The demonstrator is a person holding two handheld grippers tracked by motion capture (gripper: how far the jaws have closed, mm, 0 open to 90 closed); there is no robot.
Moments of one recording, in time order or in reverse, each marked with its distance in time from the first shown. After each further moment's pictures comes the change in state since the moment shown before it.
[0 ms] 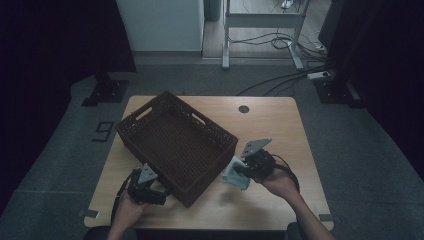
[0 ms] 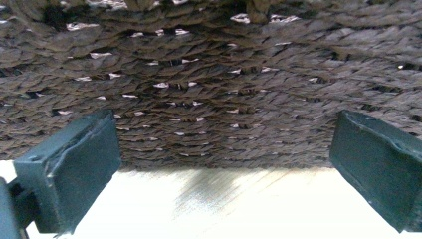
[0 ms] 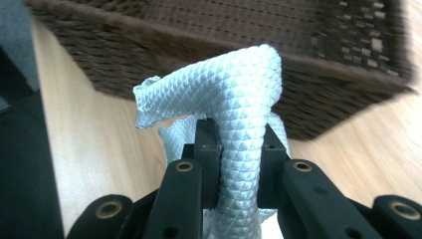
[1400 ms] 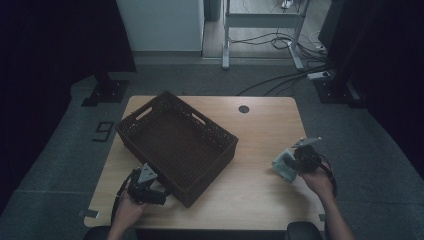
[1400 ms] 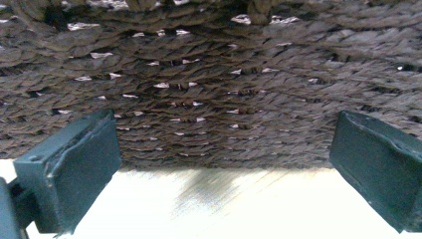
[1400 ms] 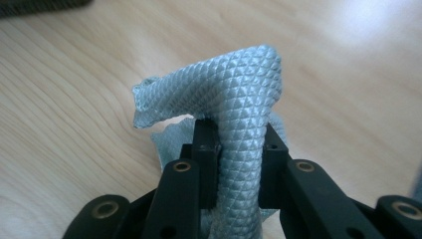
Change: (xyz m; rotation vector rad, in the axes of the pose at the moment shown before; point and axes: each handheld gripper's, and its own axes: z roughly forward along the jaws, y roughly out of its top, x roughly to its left) left arm 0.000 0.000 0.000 -0.001 -0.002 -0.011; right arm -0.101 -0.136 -0.027 0.095 -0.315 0.360
